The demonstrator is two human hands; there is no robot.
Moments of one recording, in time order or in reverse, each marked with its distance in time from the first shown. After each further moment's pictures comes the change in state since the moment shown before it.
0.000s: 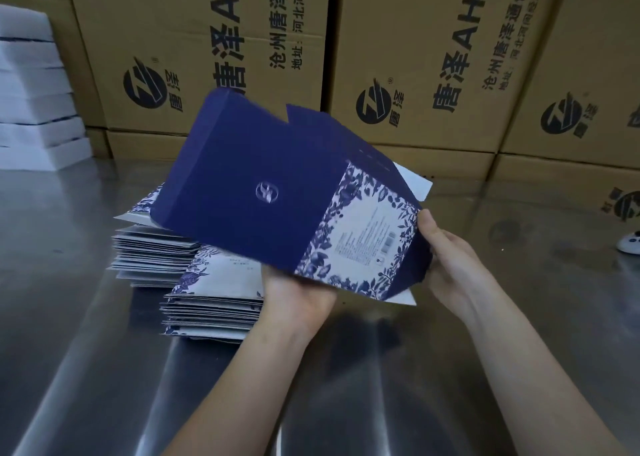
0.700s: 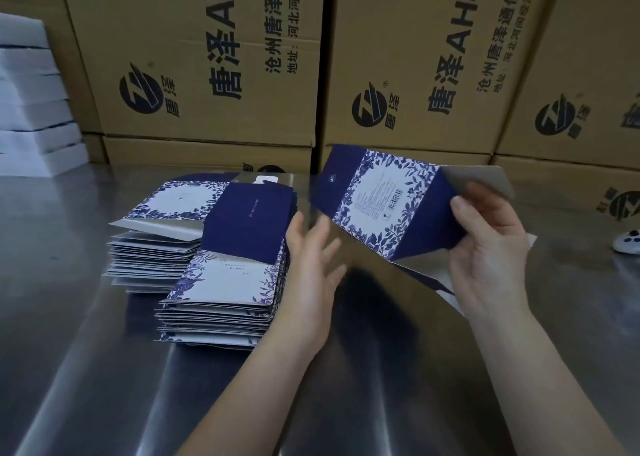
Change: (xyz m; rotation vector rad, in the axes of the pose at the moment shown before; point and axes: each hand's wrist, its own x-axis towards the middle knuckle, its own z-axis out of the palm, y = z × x) left_hand -0.017 -0.009 0.014 0.664 -0.100 0.214; right_hand -0.022 -0.026 0.007 0.308 0.176 -0.567
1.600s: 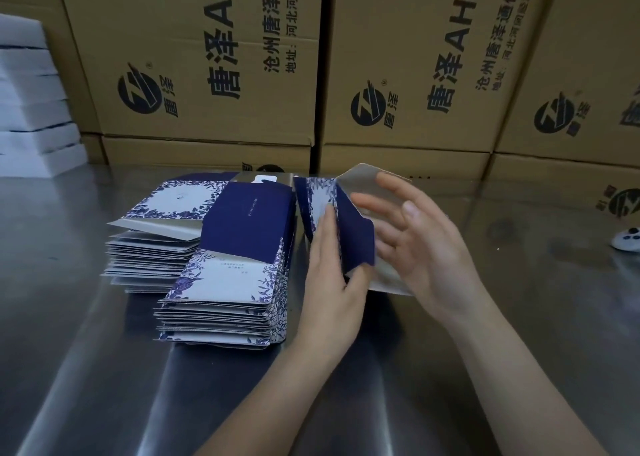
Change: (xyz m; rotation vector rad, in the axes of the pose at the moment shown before) left_hand -0.006 -0.026 0.001 0.688 -0.084 0.378; right_hand -0.030 -0.002 0.032 -0.055 -0.639 0.237
